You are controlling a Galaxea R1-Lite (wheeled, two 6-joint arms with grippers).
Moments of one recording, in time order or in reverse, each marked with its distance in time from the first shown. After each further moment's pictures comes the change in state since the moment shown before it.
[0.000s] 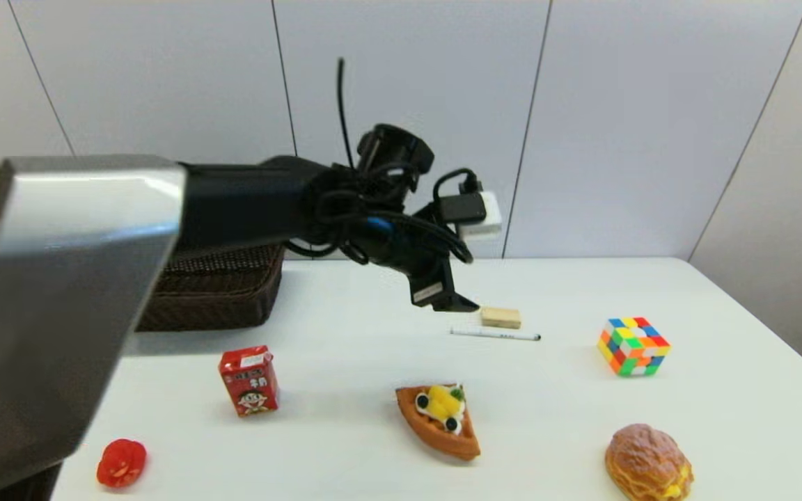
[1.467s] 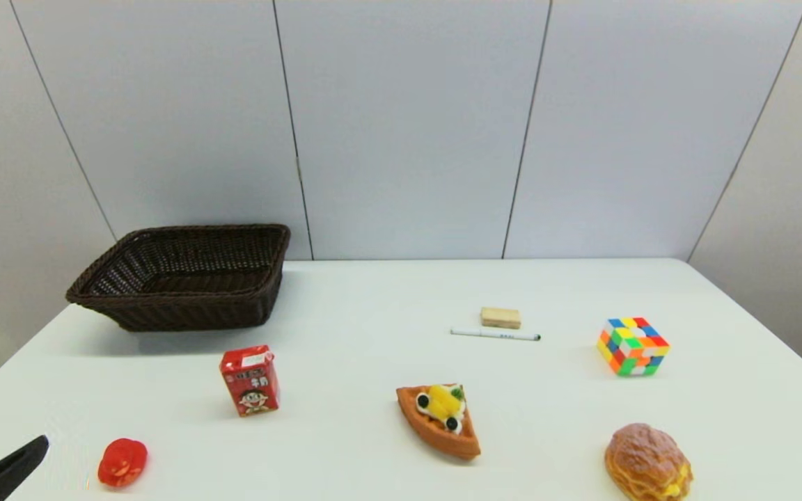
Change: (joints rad) left arm 0.577 -1.684 1.531 -0.444 0.033 -0.668; right arm 0.000 0.000 0.000 0.000 0.000 0.000
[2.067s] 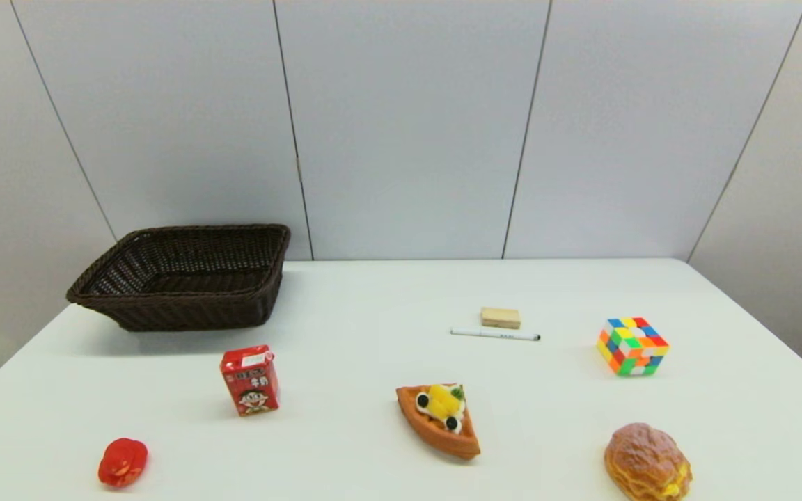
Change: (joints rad) left arm 0.094 -0.442 0.369 -0.043 0.154 -0.111; right arm 0.000 0.000 0.000 0.000 0.000 0.000
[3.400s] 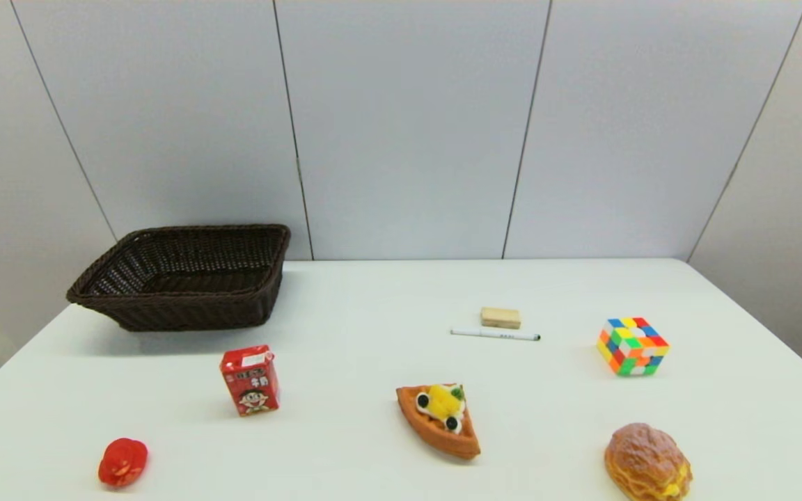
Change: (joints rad) left arm 0.003 -0.068 0.070 0.059 0.147 -0.058; right arm 0.000 0.000 0.000 0.000 0.000 -0.001
